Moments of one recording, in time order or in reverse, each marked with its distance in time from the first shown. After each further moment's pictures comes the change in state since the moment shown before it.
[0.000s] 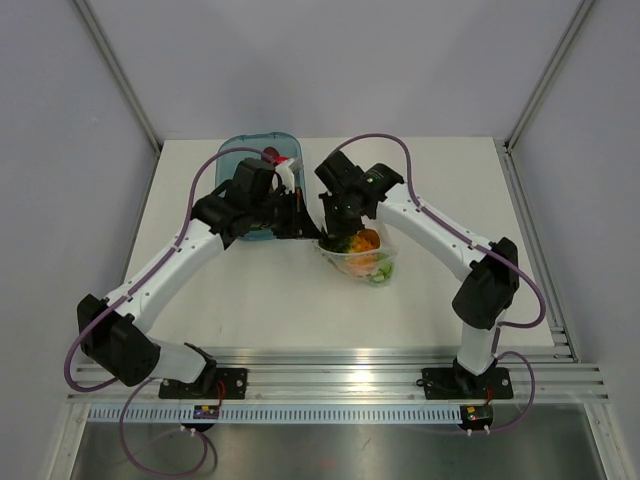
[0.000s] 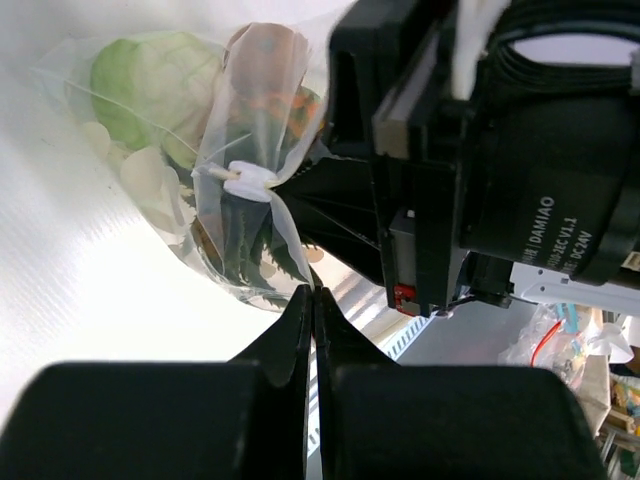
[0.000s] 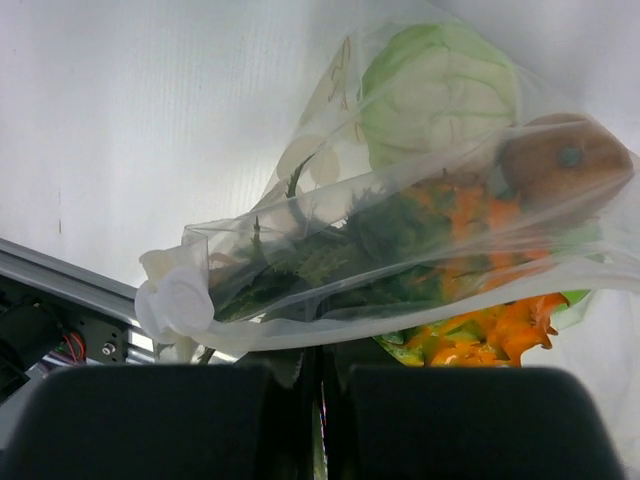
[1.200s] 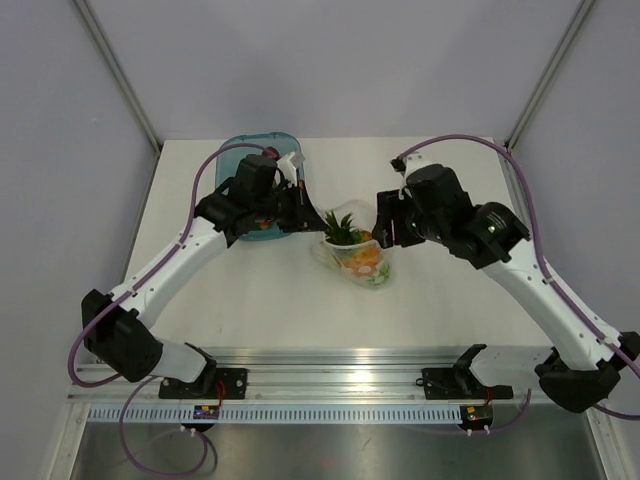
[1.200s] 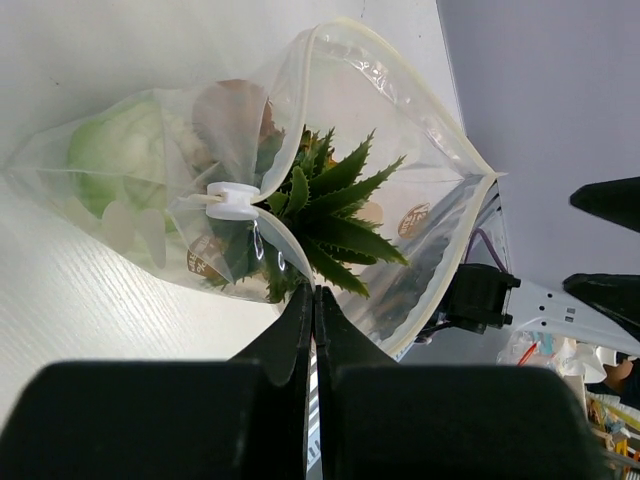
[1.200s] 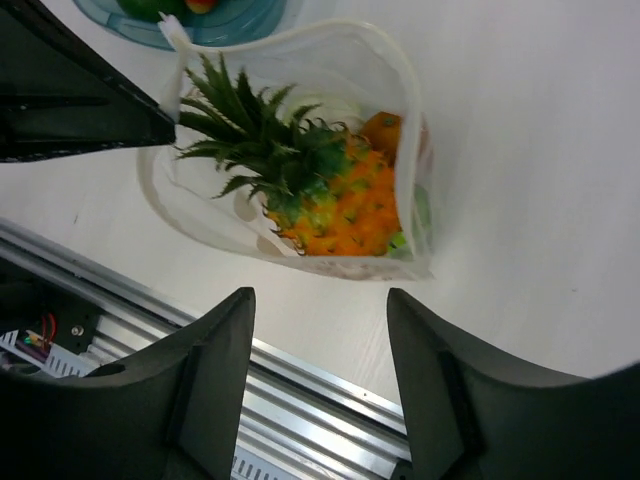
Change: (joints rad) left arm -0.001 0.026 -0.003 0.106 -0.001 -0.067; right arm -0.057 -0.681 -0.351 0.079 0.128 -0.146
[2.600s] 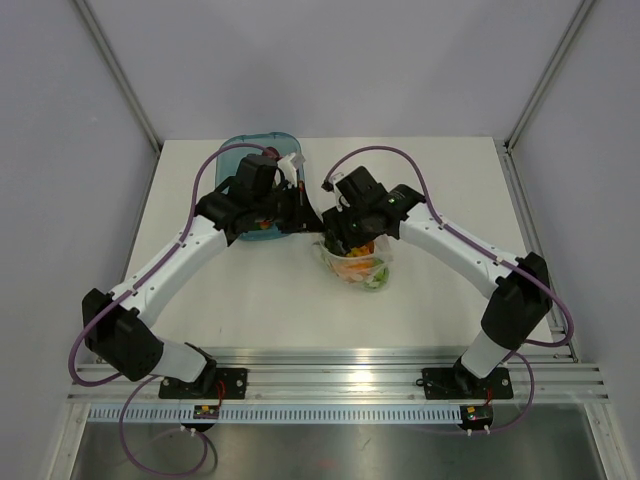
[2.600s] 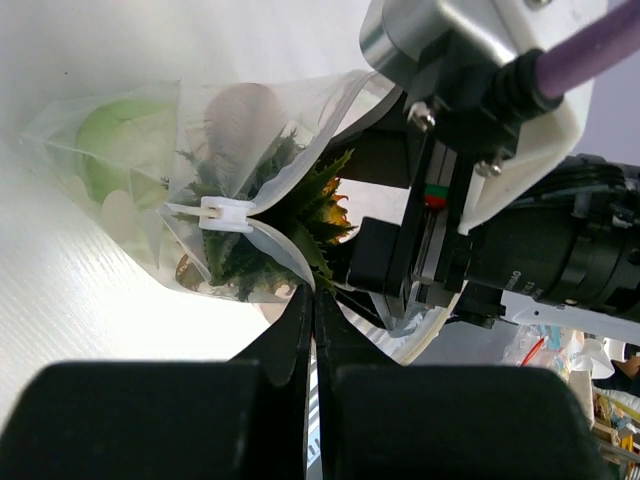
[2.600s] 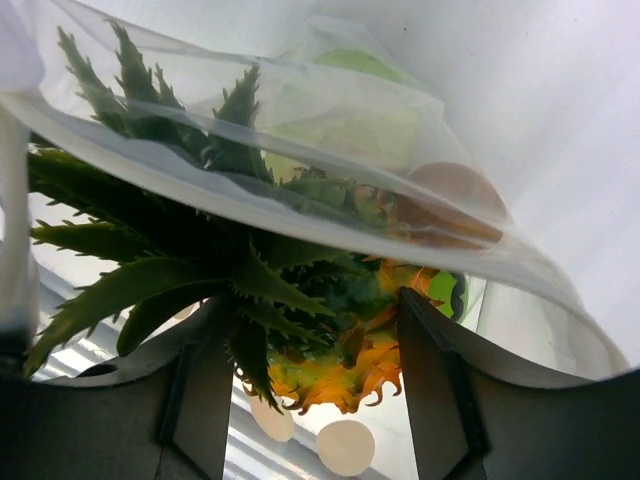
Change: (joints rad) left arm 0.003 0.007 0.014 -0.037 0.000 0.022; right arm 0.025 0.467 0.003 0.170 -0.155 -0.235
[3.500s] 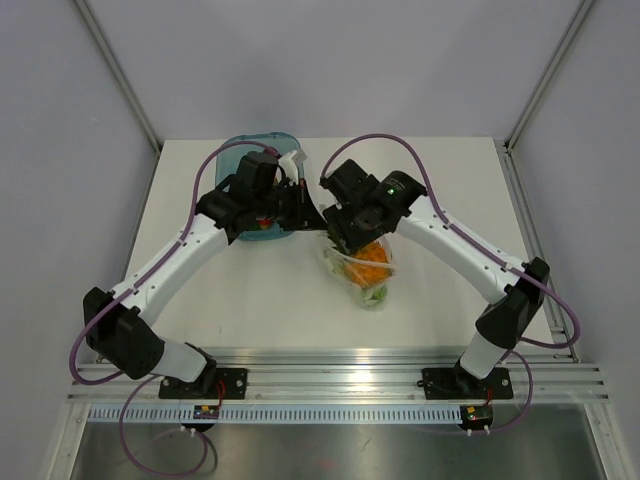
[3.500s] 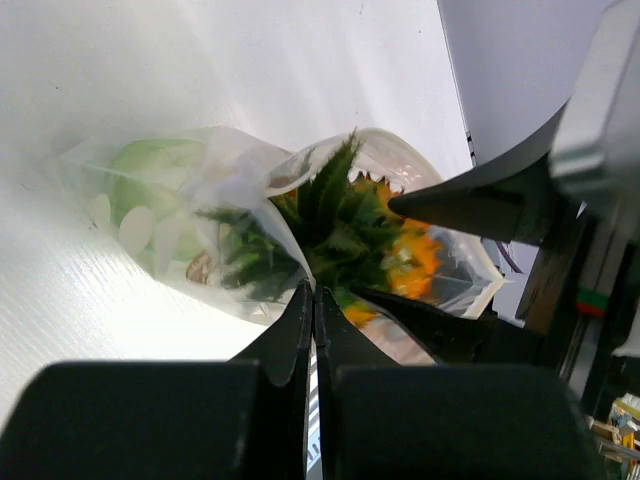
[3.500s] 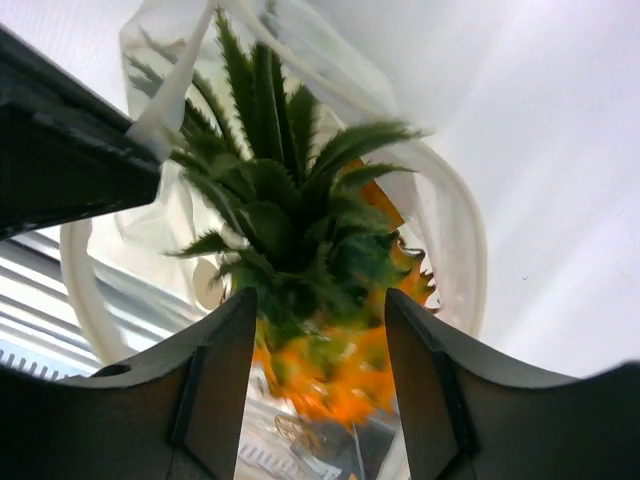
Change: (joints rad) left arm -0.003 0.009 0.018 0.010 0.009 0.000; right arm 0.099 0.026 0.283 -0.372 0.190 0.065
